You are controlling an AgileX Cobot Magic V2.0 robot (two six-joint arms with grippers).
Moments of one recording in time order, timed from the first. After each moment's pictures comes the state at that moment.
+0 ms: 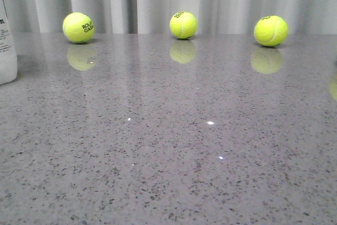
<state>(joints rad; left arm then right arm) -0.11 0.00 0.00 0.09 0.04 -0.03 0.03 0.20 -0.40 0.02 0.33 -0.08</state>
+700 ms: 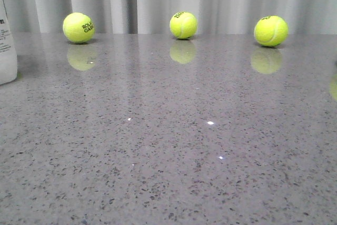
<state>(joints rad) -0.10 0.00 0.00 0.09 0.04 -0.03 0.03 0.20 -0.40 0.02 0.33 -0.08</state>
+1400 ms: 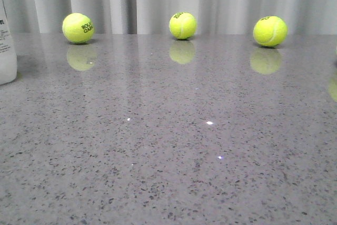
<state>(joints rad) -0.10 0.00 0.00 0.09 0.04 -0.03 0.03 -0.01 -0.02 0.02 0.07 0.01</state>
